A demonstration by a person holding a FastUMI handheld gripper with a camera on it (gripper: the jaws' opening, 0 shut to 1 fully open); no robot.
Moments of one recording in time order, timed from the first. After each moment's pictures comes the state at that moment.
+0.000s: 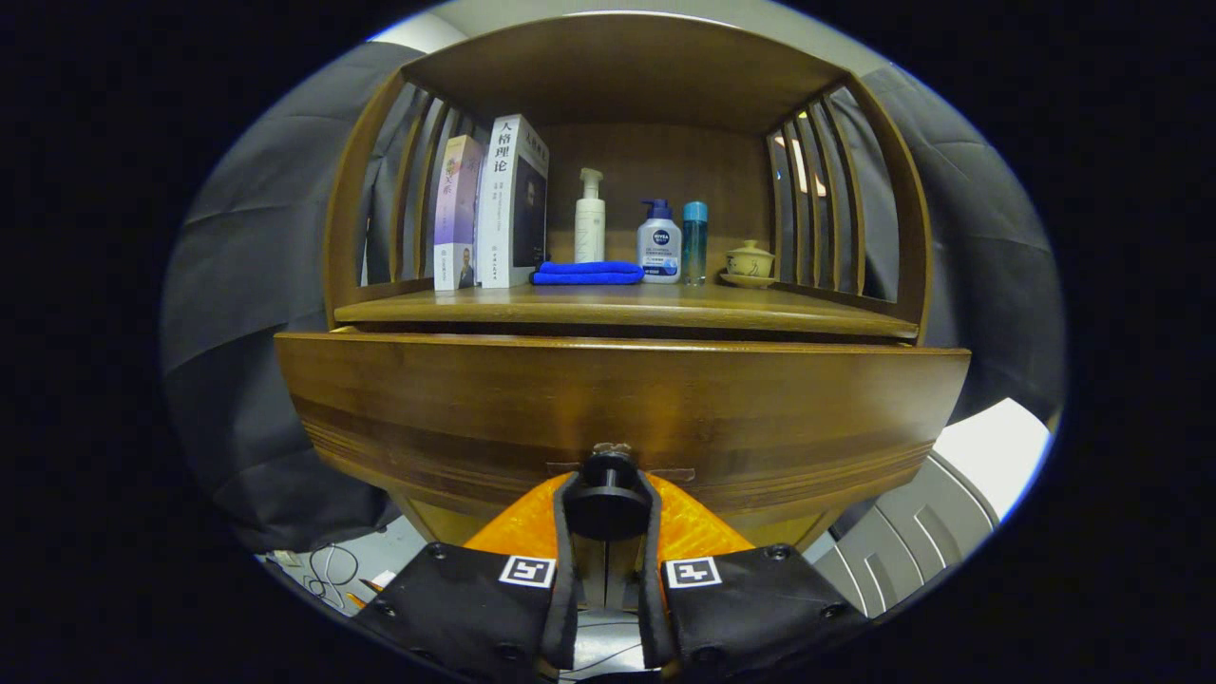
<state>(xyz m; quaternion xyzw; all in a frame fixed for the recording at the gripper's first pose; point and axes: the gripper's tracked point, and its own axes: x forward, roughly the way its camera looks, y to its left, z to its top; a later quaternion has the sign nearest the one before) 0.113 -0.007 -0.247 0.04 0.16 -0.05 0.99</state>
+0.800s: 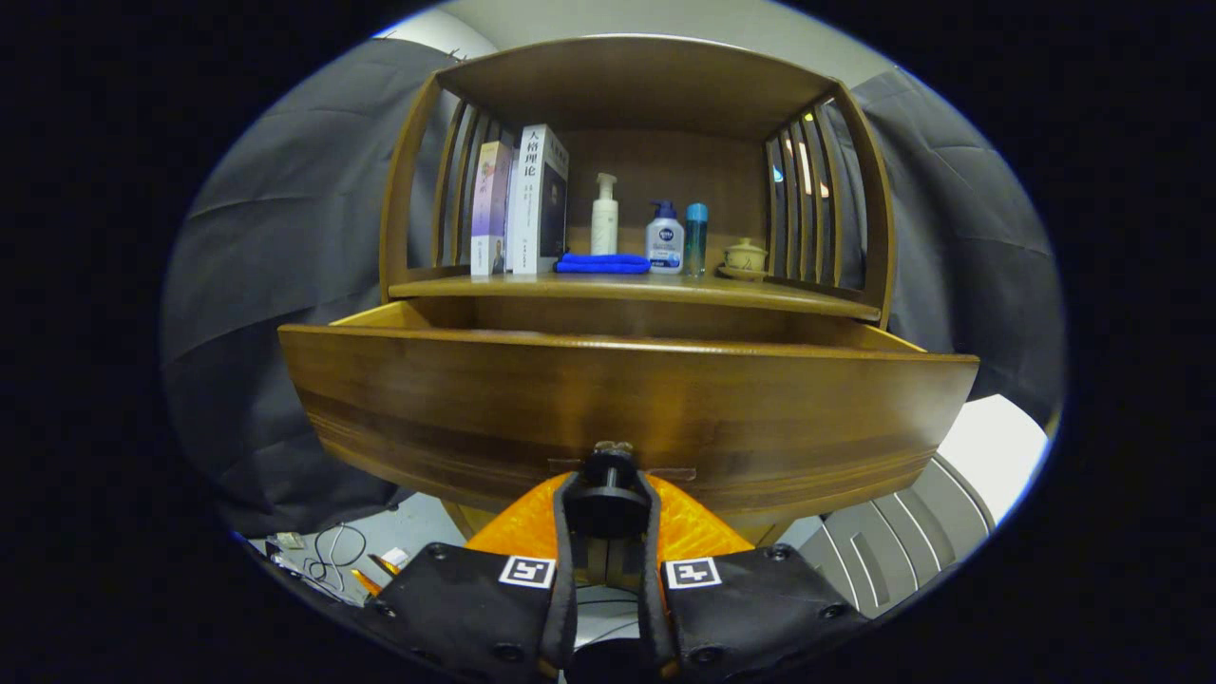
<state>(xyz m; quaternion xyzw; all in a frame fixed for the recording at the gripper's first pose) 0.064 0.001 -0.250 0.04 0.17 -0.02 0.98</state>
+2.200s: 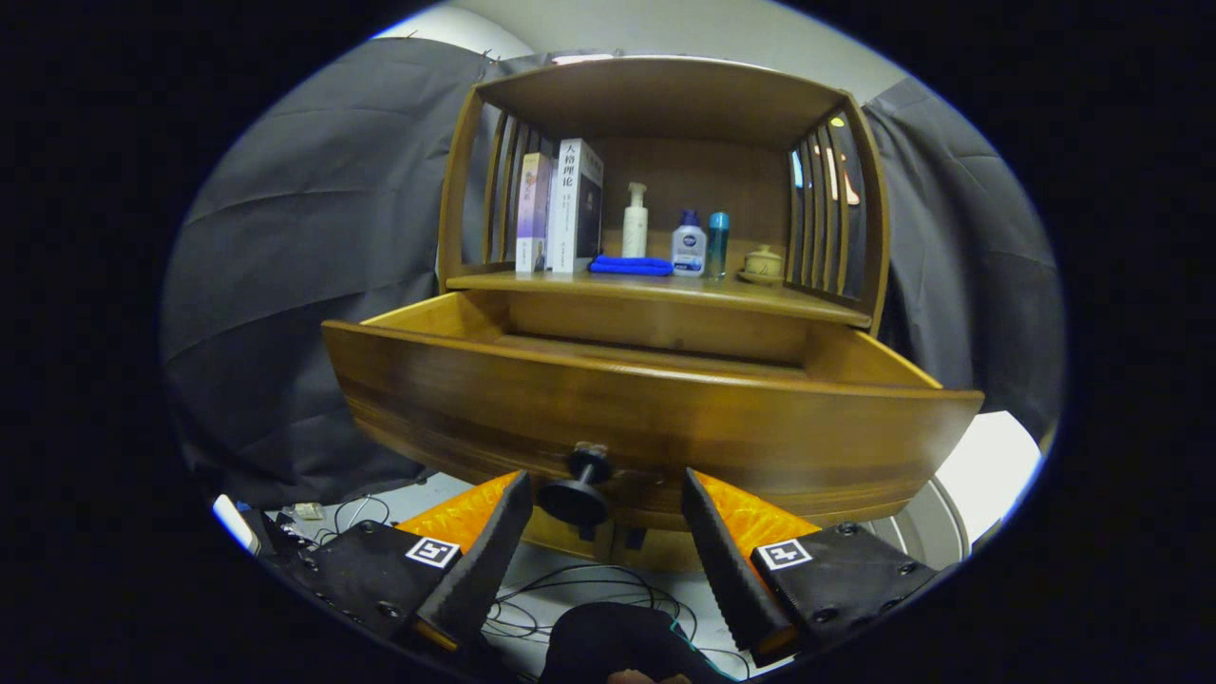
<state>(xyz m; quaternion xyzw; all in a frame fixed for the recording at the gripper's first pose) 0.041 -0.020 -0.224 0.03 0.17 0.03 0.99</state>
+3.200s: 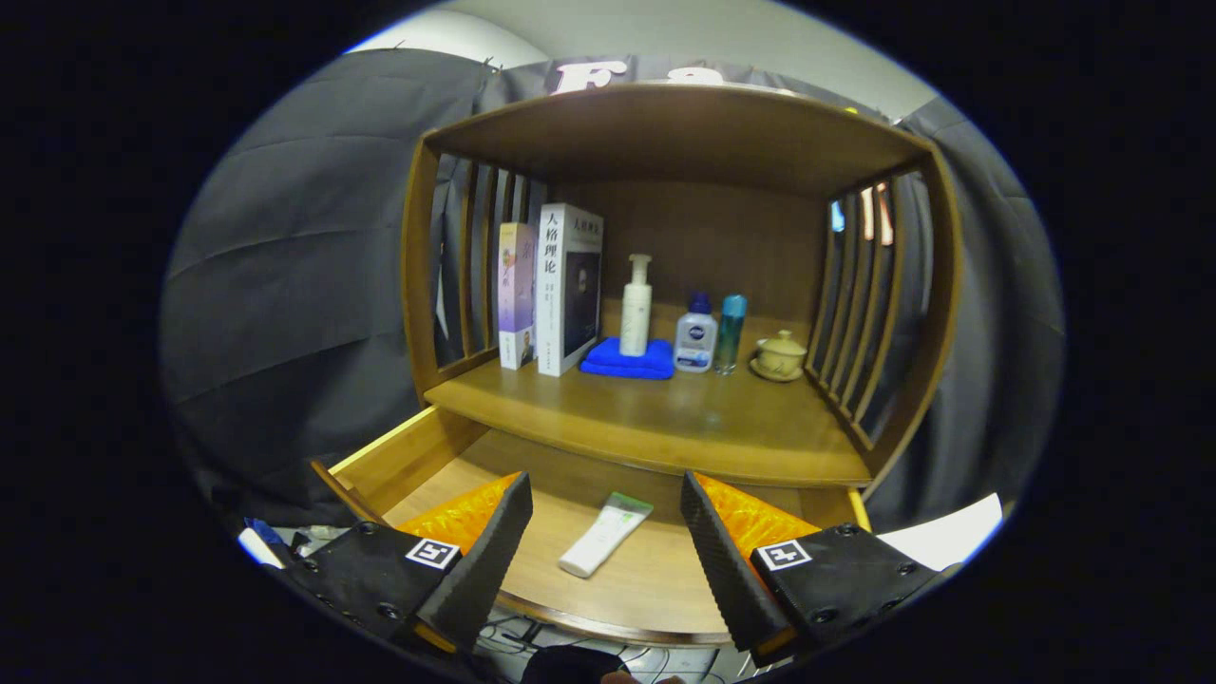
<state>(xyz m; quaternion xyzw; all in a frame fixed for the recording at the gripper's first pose) 0.147 -0.043 -0.098 0.02 0.20 0.09 0.98</state>
